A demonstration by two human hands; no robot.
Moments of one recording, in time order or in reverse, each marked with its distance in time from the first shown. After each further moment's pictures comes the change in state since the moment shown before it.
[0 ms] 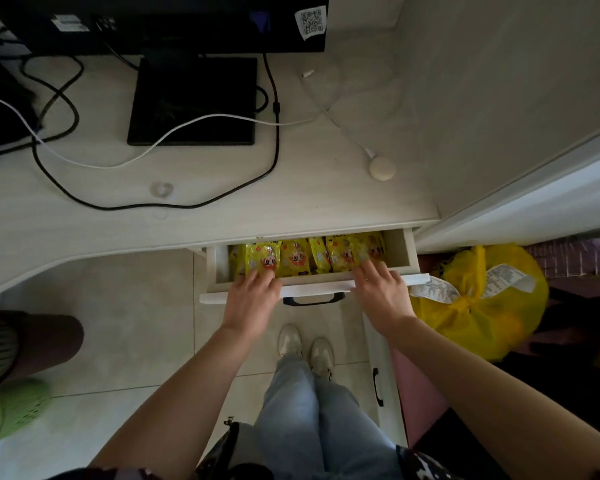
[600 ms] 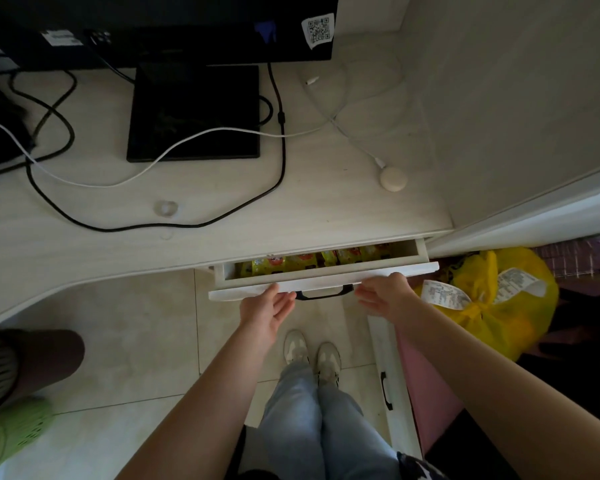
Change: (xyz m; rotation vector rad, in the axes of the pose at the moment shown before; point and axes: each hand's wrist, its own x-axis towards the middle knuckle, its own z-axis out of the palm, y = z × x) left_hand 0.033 0.000 -0.011 -2.106 -0.133 -1.404; right_hand 0.058 -0.004 -0.008 1.612 -0.463 1.194
